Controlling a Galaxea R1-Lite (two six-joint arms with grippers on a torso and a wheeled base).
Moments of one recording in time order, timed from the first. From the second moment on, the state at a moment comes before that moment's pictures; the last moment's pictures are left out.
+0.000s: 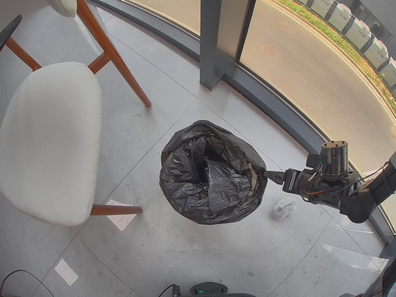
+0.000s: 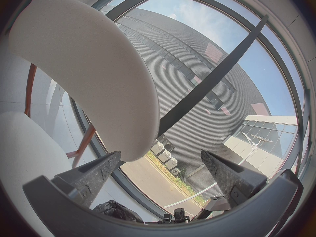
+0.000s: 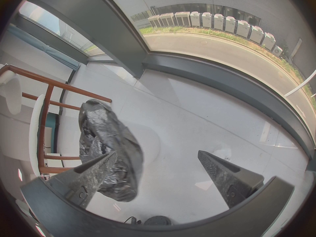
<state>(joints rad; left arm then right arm) -0.26 0.98 -0.93 -0.62 -0.36 -0.59 0.39 1.91 -0.63 -0.81 -0.02 0.47</state>
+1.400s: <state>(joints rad) -0.26 0.98 -0.94 -0.62 -0.36 -0.59 0.45 2.52 -0.80 -1.12 -0.12 0.57</state>
